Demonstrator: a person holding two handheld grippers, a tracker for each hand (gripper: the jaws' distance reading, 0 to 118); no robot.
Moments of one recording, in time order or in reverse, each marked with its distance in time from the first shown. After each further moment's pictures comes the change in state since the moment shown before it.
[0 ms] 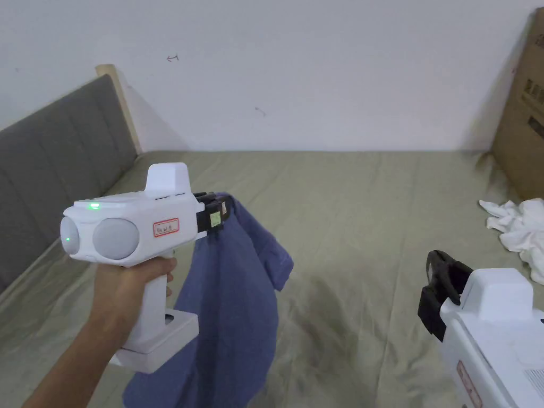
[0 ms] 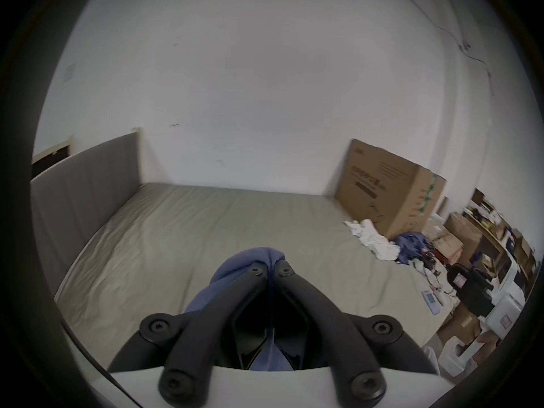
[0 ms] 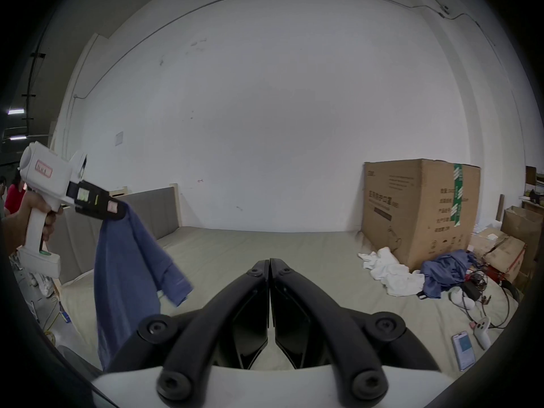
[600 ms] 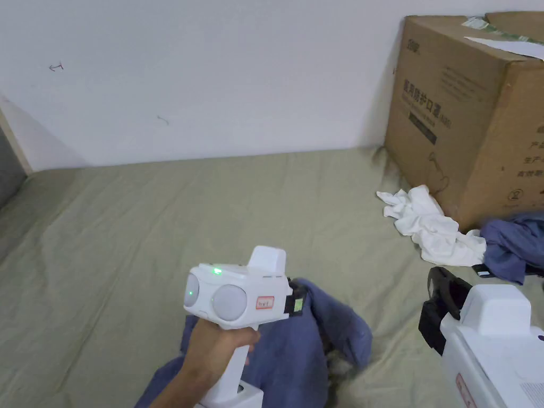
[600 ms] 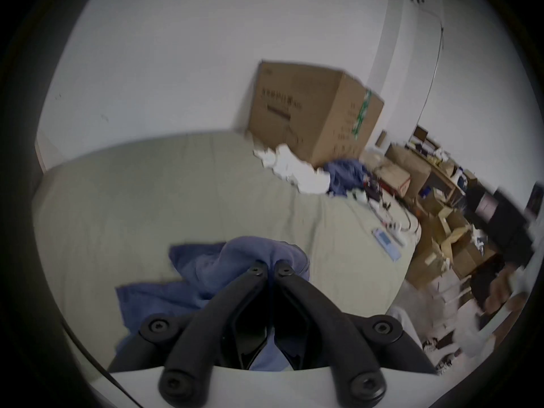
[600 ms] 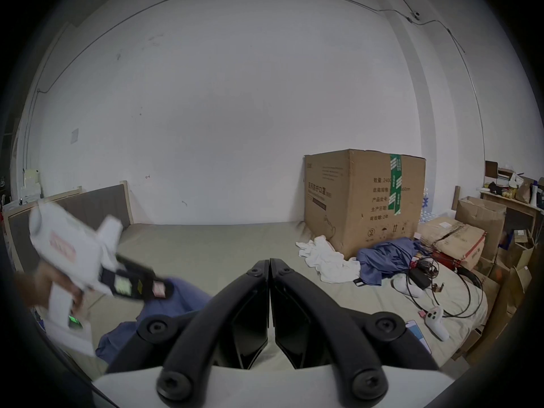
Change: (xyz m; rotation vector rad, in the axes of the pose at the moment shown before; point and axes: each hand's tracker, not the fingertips) left arm 0.175 -0.128 -0.157 -0.383 -0.338 -0.136; right arm 0.079 -0.014 0.051 -0.049 -0.238 -0.027
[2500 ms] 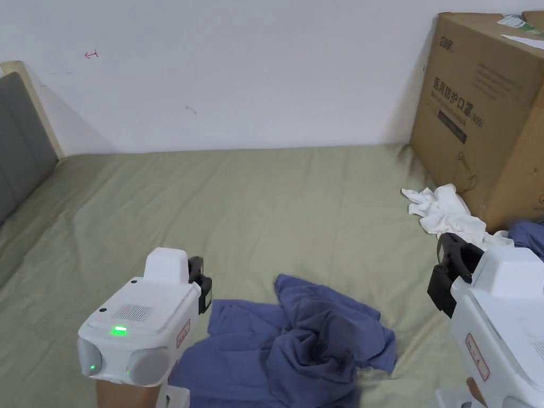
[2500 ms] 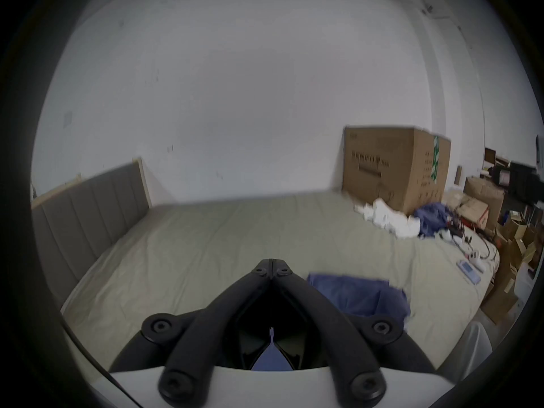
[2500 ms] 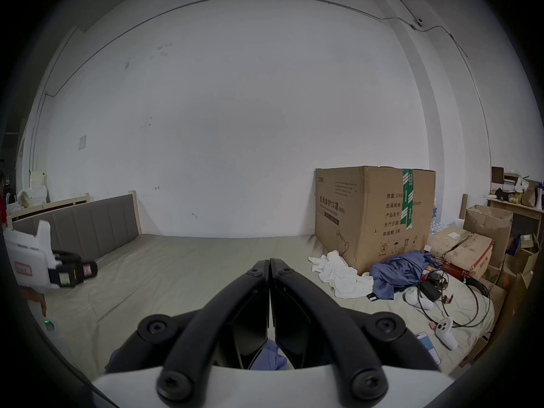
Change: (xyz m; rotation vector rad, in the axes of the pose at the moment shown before) left arm -0.073 -0.071 0.147 0.348 0.523 0.019; right arm -0.032 0.024 -0.008 0.062 0.041 0.005
